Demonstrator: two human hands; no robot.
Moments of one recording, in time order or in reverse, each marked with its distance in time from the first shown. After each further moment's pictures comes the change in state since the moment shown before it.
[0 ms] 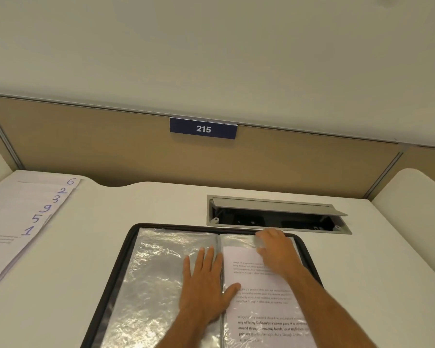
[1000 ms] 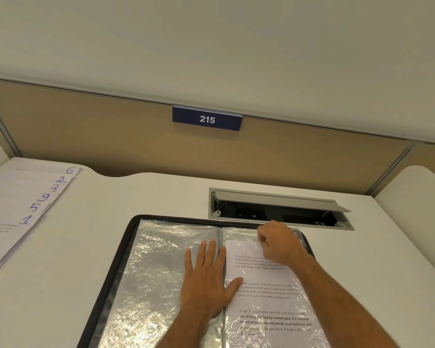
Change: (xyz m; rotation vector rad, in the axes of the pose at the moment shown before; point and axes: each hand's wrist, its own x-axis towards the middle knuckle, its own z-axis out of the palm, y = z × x) left_hand -0.002 -0.002 0.007 0.007 0.045 0.042; right_hand -0.001 -0.006 -0.024 -0.143 -0.017 -0.203
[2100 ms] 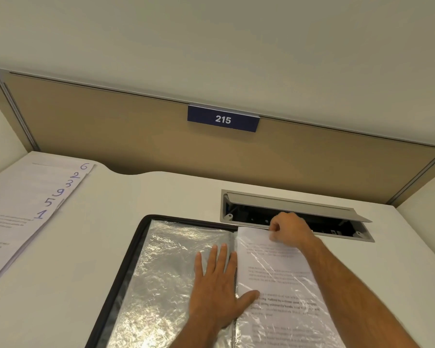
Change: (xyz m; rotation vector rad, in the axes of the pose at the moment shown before) left_hand 0.002 -0.001 0.014 -0.088 0.115 0.026; right_hand 0.055 0.007 -0.021 0.158 -0.123 0.175
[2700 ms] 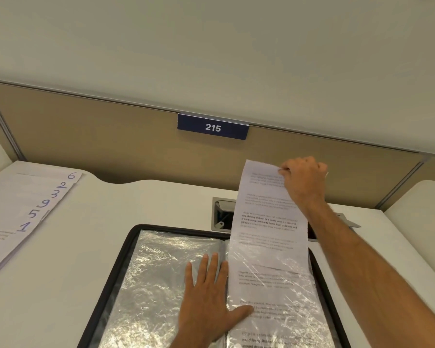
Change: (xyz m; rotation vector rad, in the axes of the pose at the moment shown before) left_hand 0.001 -0.001 0.004 0.006 0.053 0.021; right_hand 0.016 -0.004 -0.109 -0.076 0.902 -0.080
